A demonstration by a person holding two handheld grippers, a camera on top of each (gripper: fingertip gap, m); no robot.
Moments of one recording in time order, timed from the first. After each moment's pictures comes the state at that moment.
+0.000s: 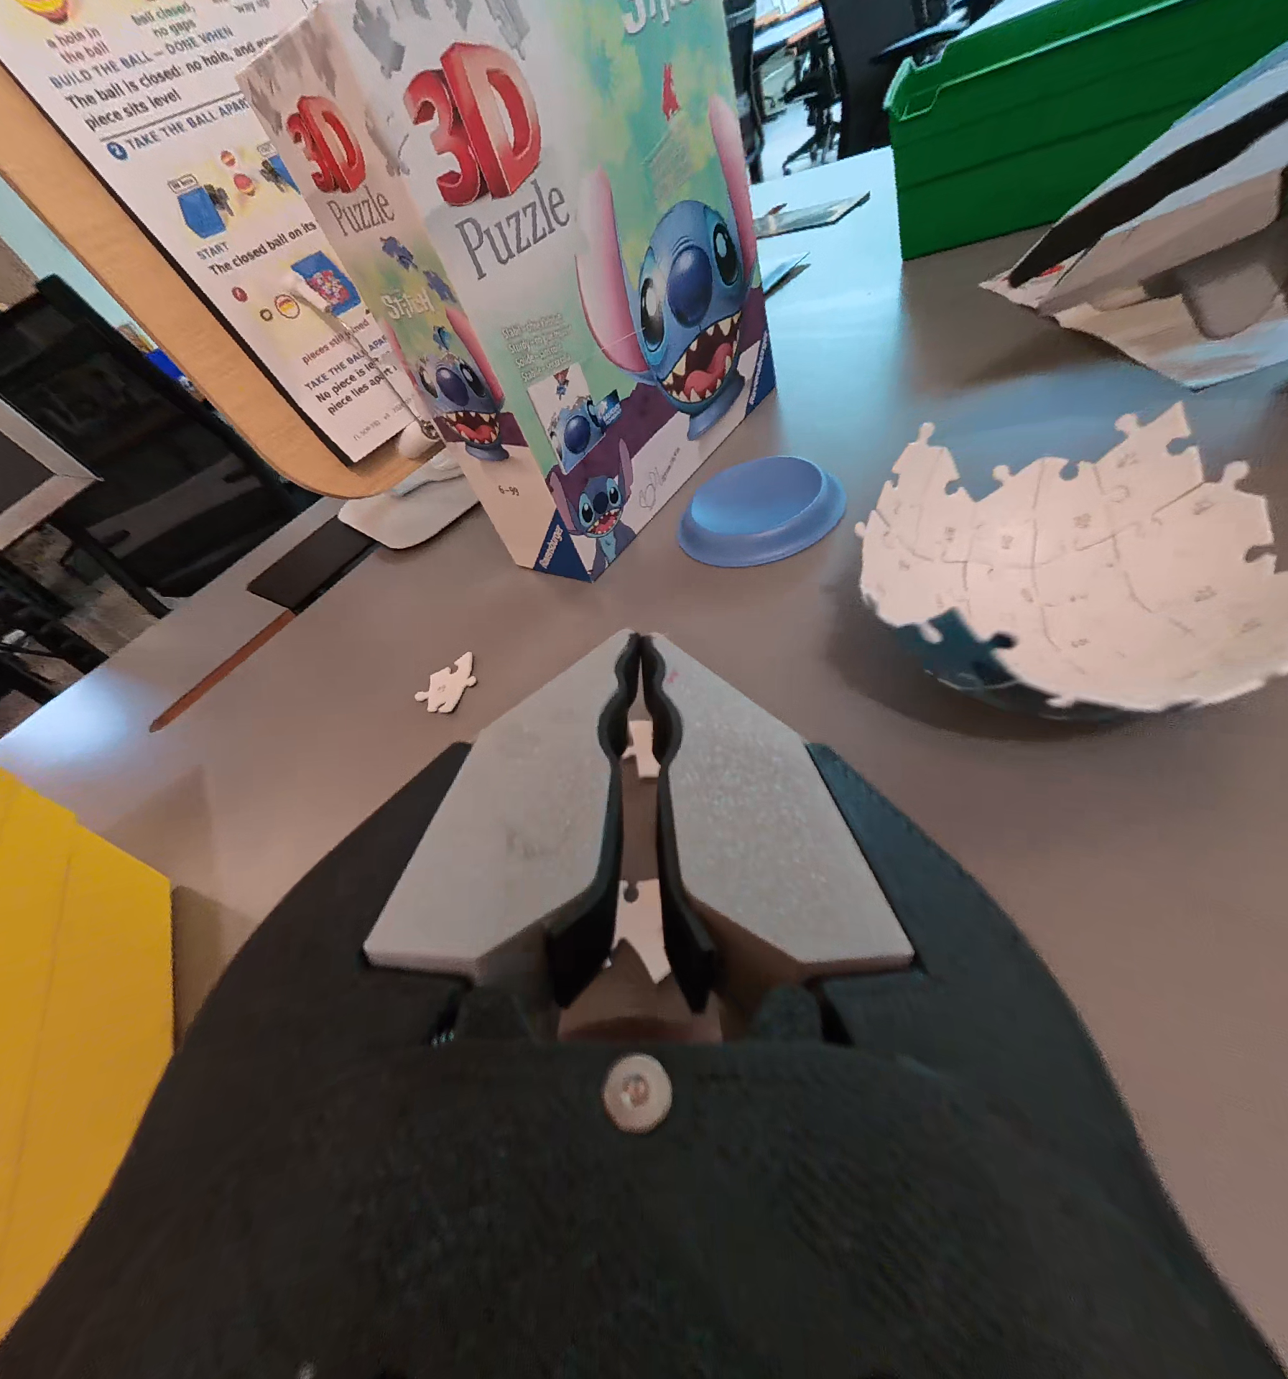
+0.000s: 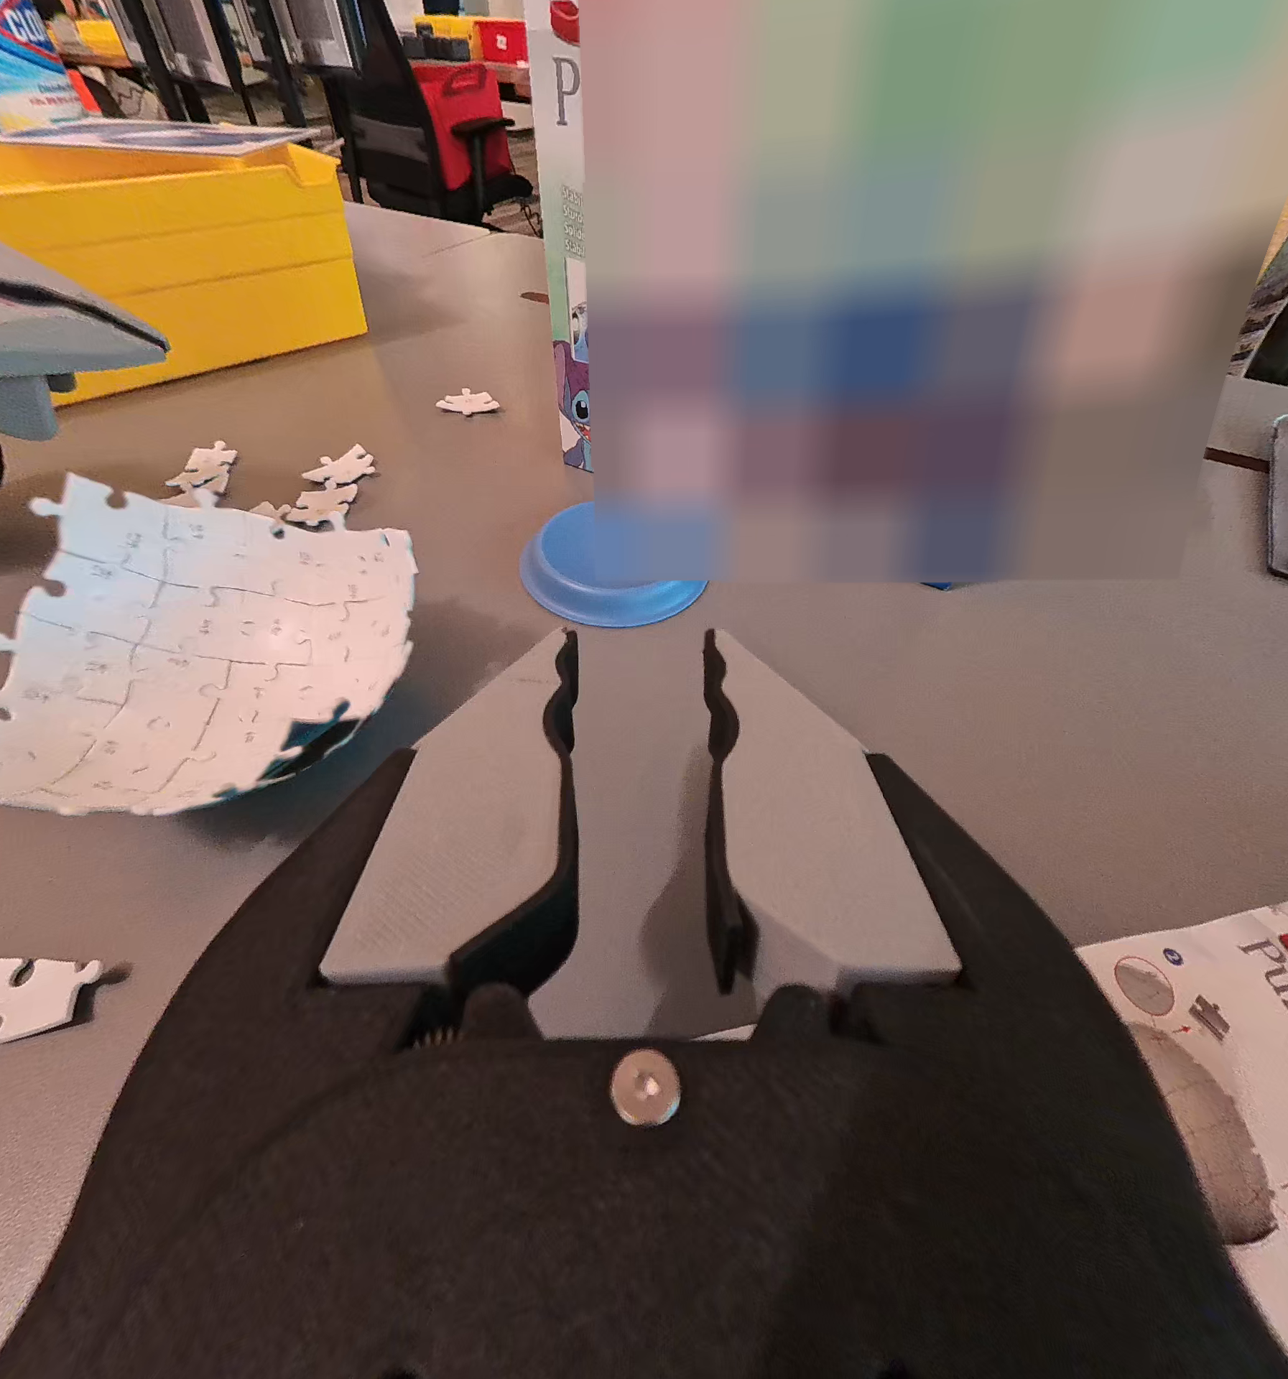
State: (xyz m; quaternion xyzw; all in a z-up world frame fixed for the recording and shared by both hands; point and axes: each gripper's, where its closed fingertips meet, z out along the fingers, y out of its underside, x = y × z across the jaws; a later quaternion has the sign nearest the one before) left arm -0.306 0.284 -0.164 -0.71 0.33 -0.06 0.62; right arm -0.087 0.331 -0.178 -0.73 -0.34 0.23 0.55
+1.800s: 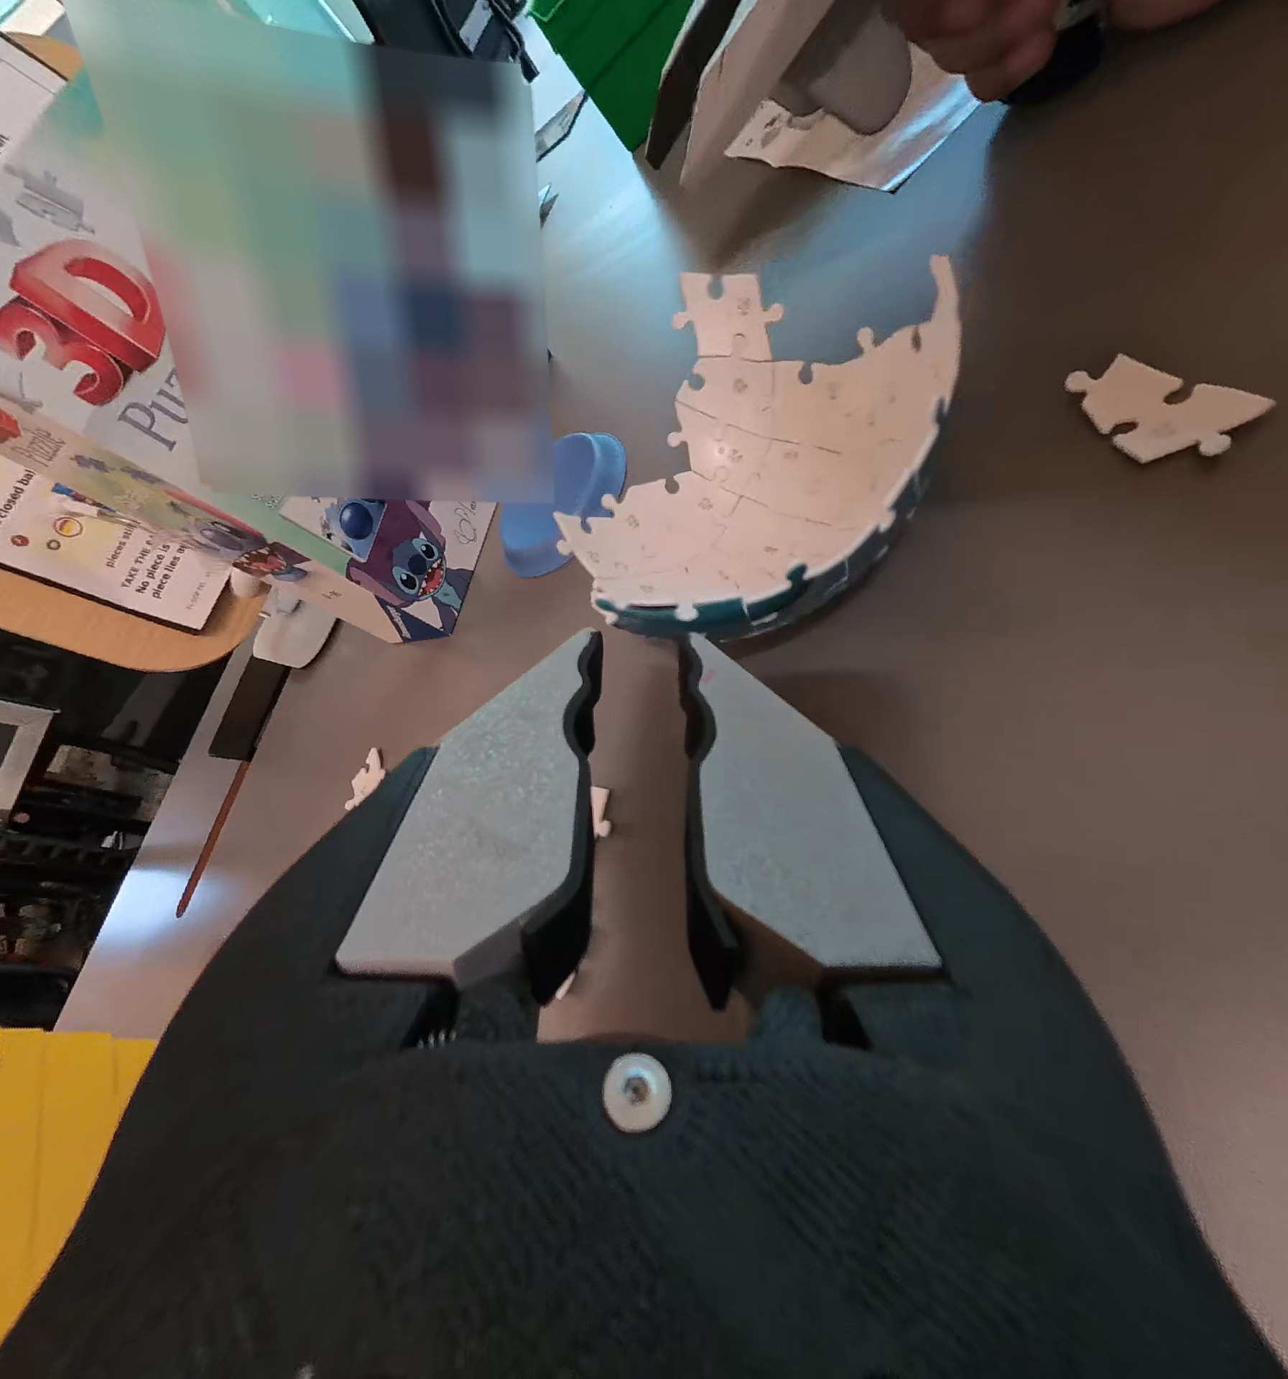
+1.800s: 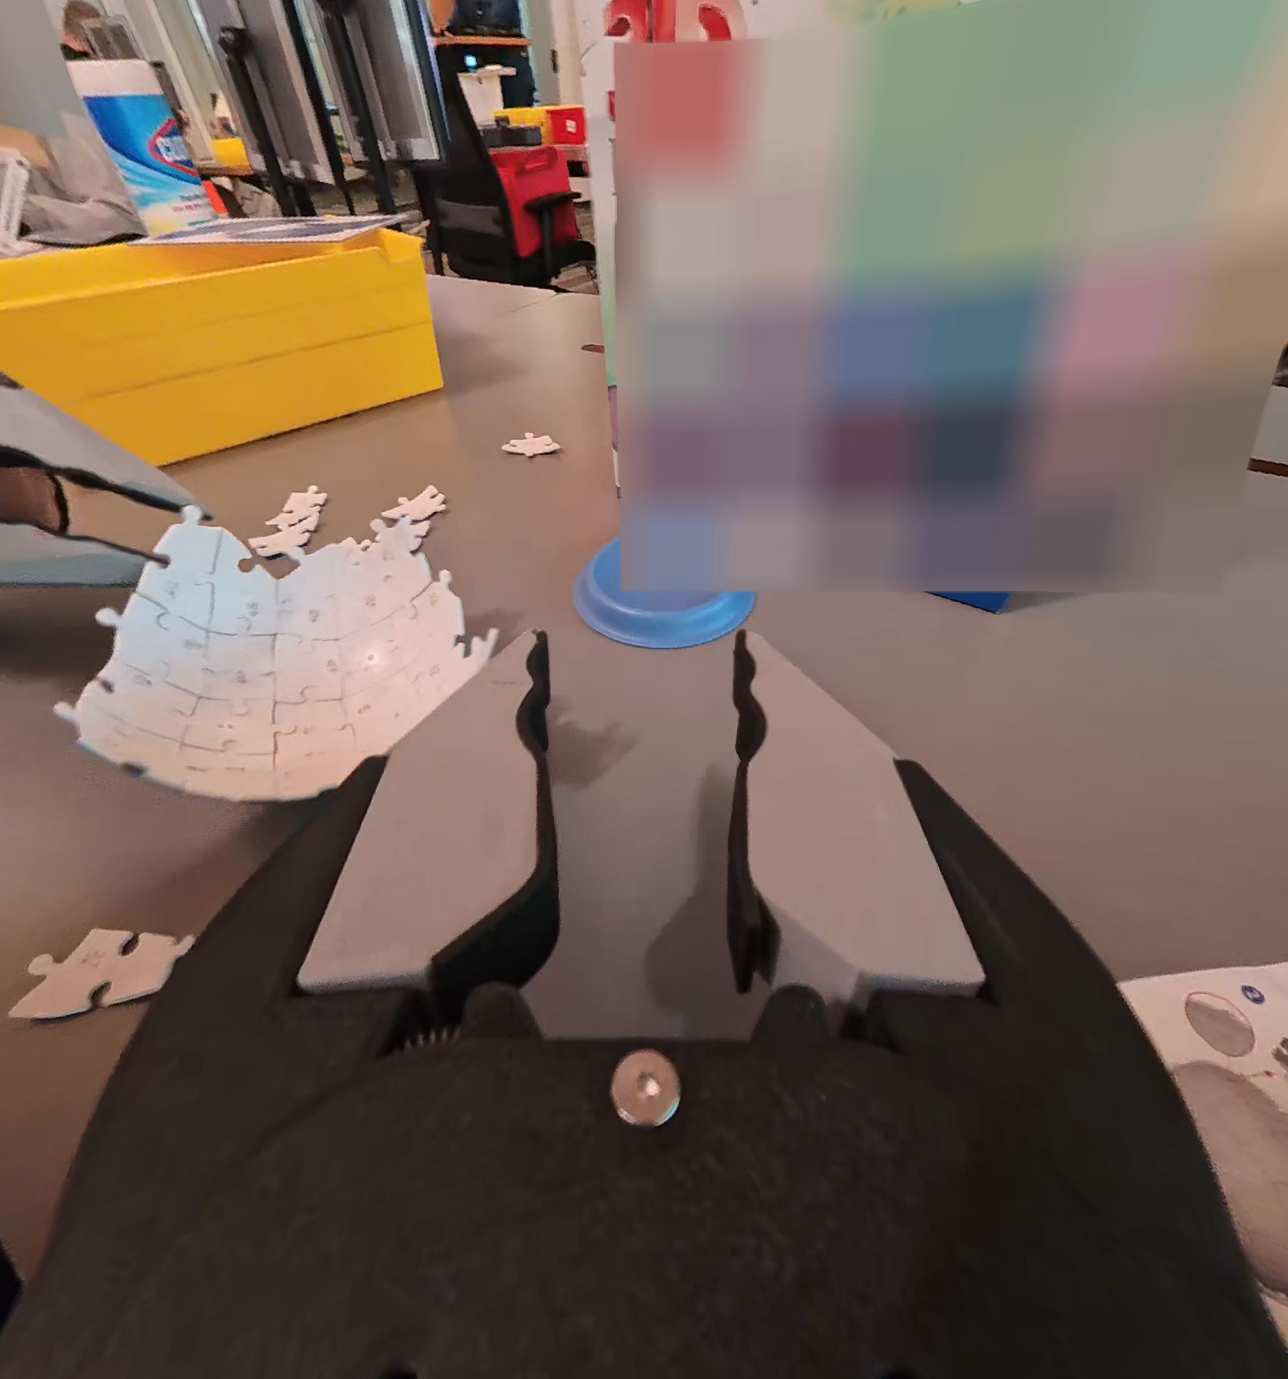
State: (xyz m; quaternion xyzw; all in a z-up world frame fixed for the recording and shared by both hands) left arm -0.246 0.232 -0.188 -0.65 0.52 0.01 0.55; right arm -0.090 0.319 -0.170 -0.71 -0.34 0.29 0.55
